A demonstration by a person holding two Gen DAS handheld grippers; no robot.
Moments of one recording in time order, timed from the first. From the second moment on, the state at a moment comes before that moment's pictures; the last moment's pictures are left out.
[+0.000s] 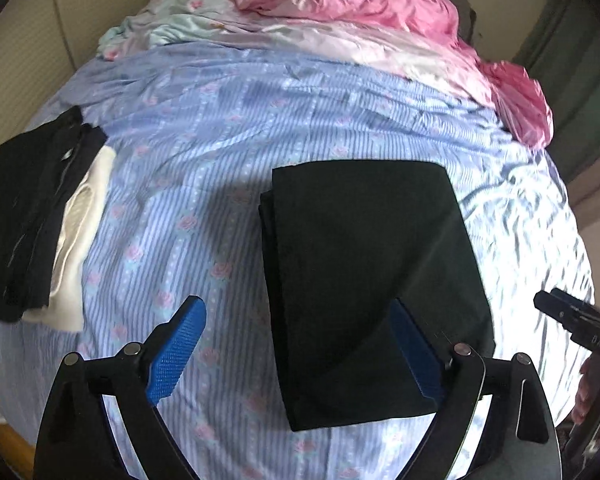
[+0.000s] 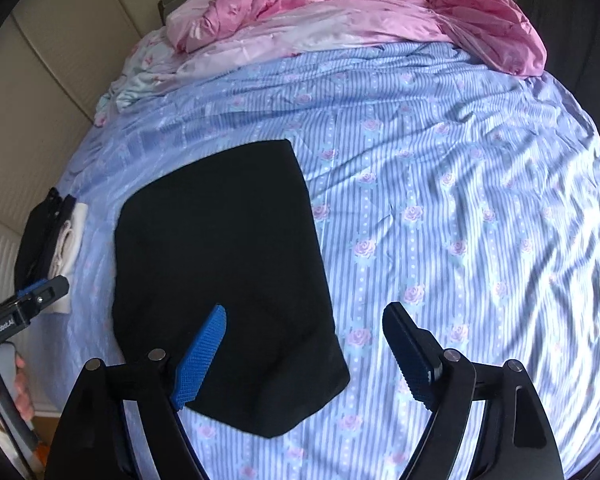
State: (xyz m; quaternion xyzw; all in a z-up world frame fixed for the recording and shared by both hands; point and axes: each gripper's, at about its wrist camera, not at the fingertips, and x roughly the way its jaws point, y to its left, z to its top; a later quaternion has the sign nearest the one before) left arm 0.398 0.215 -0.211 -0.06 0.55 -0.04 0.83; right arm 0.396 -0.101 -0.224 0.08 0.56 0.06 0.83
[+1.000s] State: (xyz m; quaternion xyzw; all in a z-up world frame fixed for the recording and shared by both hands) left arm 0.482 0.221 -0.316 -0.05 0.59 -0.14 0.79; right arm 0.388 -0.083 -0.301 0.11 0.55 -0.05 0.82
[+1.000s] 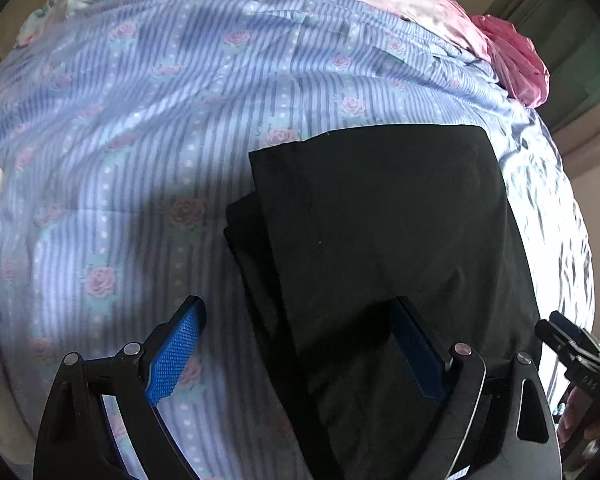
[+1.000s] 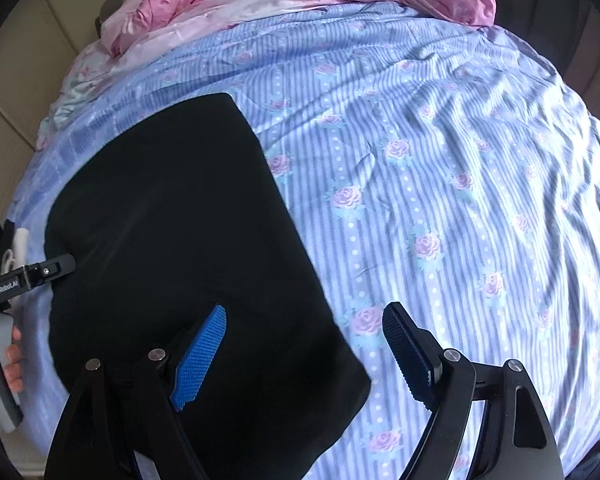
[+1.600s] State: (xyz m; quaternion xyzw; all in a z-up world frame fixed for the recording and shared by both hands) left arm 0.489 0.211 -0.331 -0.09 0.59 -0.17 0.78; right arm 0.362 -0.092 -0.340 0.19 0.58 -0.07 0.79
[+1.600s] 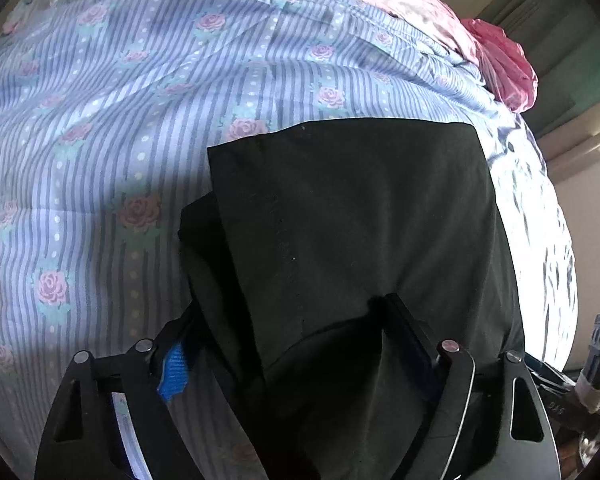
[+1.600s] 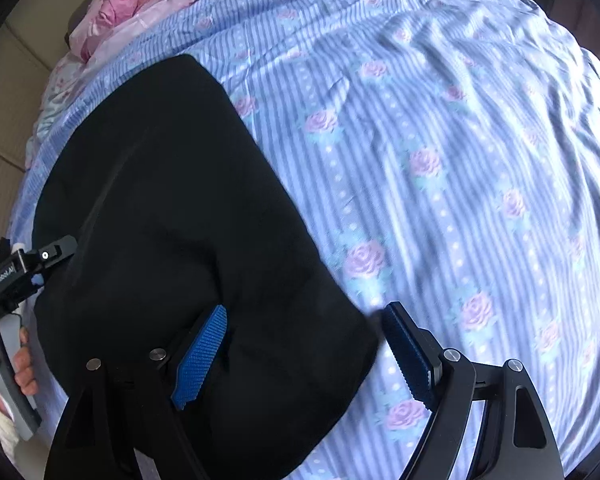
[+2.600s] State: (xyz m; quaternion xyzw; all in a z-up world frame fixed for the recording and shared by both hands) left arm 0.479 0.208 -0.292 -0.16 0.59 -0.08 0.79; right arm 0.395 -0.070 -0.306 0.15 0.59 0.01 0.79
